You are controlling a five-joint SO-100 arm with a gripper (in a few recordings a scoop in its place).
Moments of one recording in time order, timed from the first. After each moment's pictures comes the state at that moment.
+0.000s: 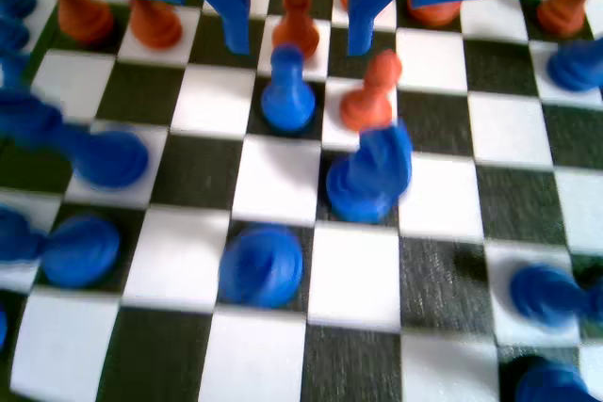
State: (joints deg) arm -1.0 78.4 123.5 34.5 -94.7
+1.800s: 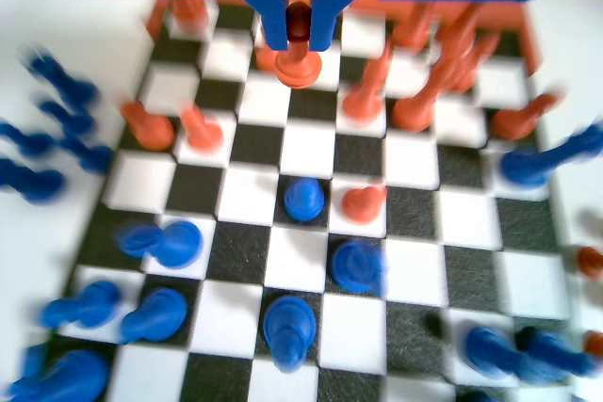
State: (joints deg) arm -2.1 85.3 109.7 53.7 -93.2
